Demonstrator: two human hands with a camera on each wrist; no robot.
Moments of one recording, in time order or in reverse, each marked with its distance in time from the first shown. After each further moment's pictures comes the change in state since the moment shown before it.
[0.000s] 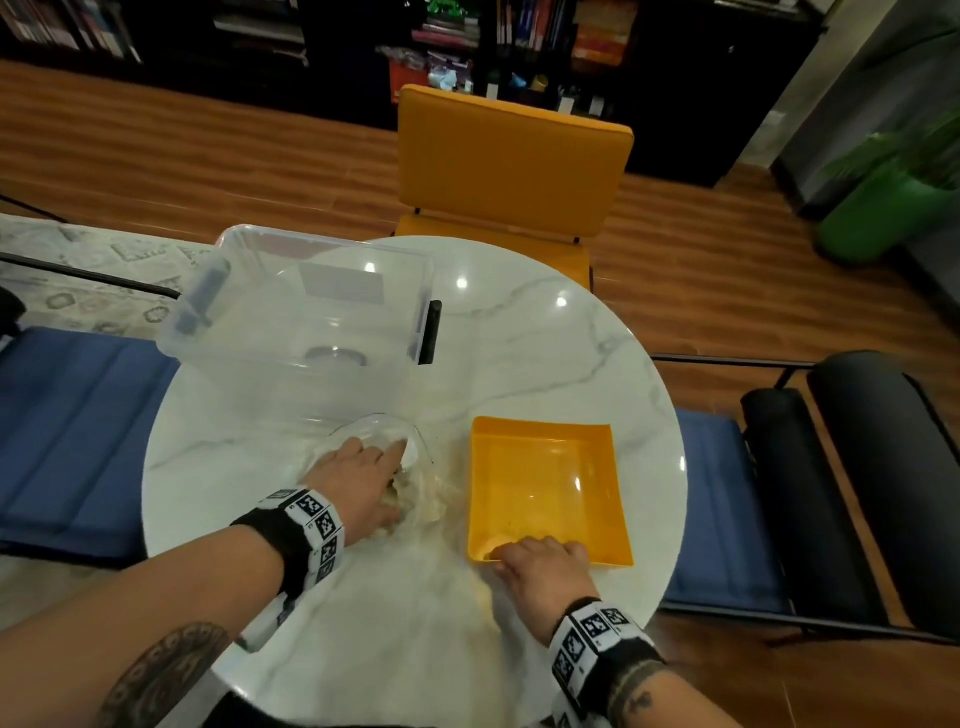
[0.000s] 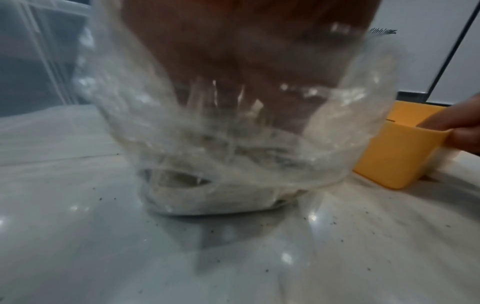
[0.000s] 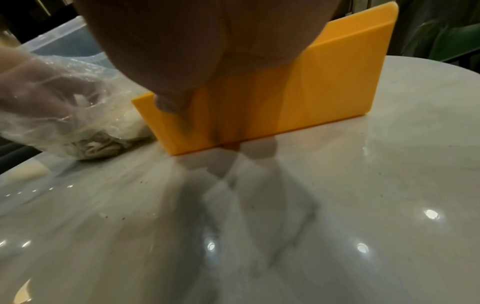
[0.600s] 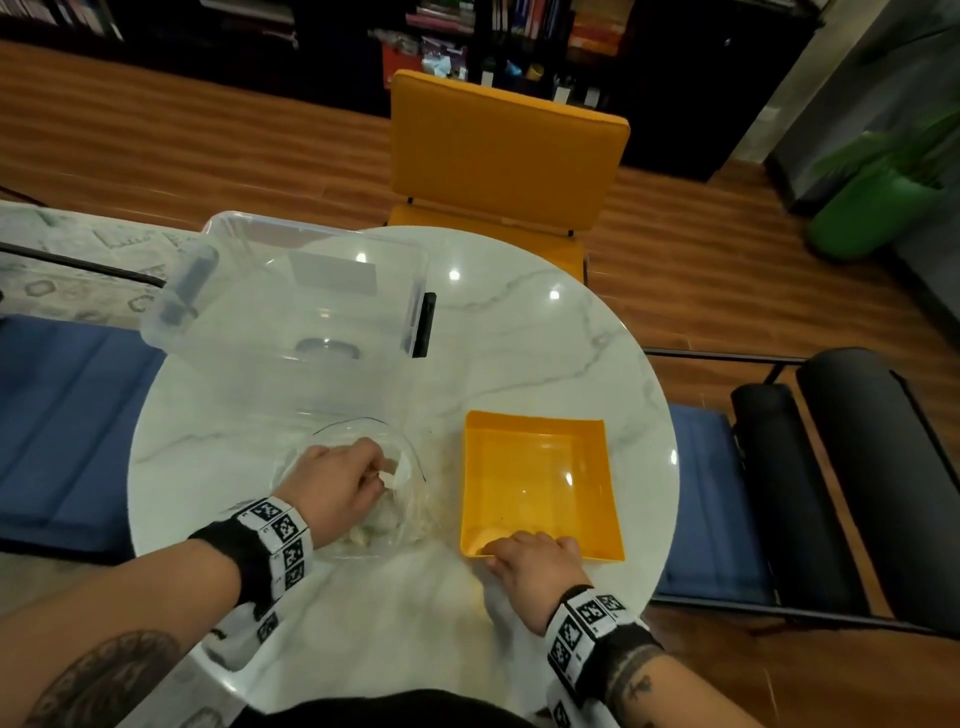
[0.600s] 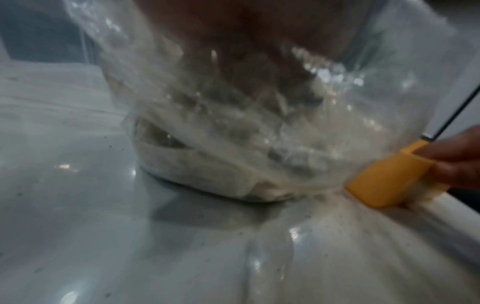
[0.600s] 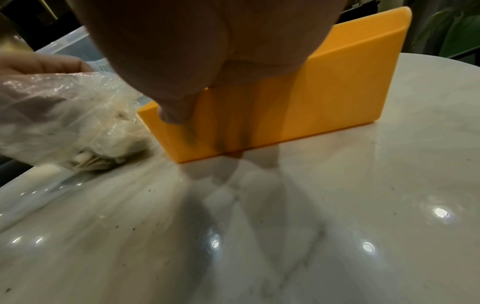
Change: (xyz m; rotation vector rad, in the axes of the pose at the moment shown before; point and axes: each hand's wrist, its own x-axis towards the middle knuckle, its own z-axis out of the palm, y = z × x) left_hand -0.014 -0.009 0.006 -0.413 0.259 0.048; right_hand 0.000 0.000 -0.008 0.026 -0.090 0.005
